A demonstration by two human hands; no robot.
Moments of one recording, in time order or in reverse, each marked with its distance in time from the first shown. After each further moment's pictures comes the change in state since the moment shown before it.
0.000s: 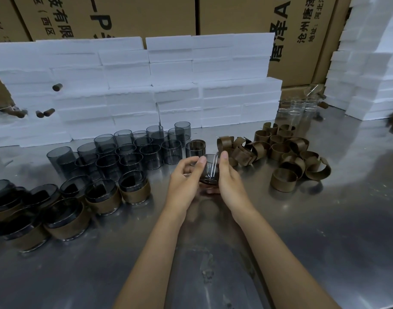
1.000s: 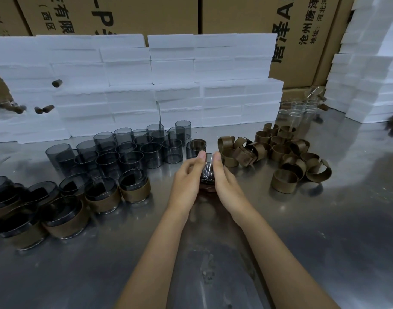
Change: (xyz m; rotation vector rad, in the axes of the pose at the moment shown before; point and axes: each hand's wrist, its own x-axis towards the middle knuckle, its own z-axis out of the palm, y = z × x) left_hand -0.002 0.005 0.003 0.003 -0.054 -0.057; right_hand -0.005 -0.002 0.003 -0.130 -0.131 0.027
